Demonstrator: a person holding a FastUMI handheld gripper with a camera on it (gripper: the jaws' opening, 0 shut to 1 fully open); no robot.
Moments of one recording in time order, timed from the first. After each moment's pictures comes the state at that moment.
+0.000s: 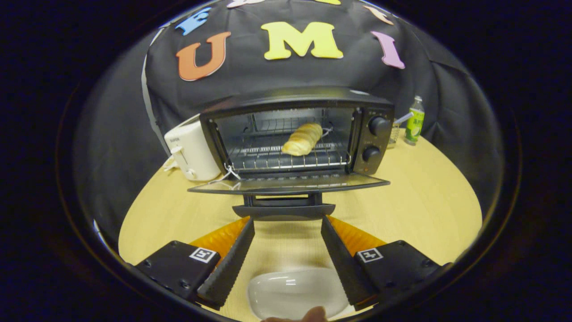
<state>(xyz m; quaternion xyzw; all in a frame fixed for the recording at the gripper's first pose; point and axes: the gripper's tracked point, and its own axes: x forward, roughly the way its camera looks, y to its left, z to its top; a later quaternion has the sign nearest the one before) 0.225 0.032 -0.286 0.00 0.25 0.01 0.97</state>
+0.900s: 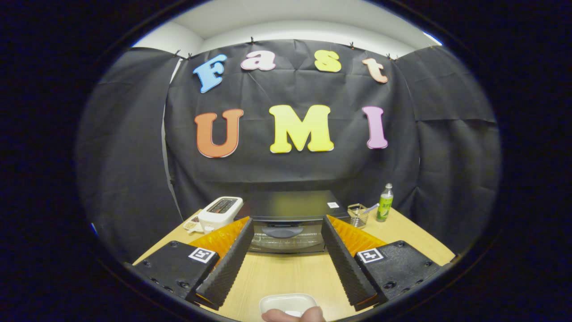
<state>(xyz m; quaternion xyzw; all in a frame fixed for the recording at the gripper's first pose) 0.115 0.041 -0.058 -0.03 0.02 0.00 1.00</state>
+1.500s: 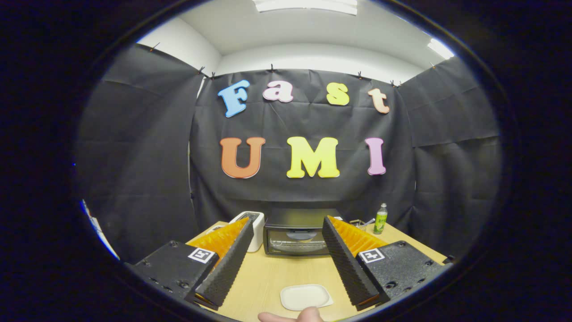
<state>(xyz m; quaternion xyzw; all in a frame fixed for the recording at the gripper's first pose) -0.010 0.102 -0.051 -0.05 -0.05 0.02 1.00</state>
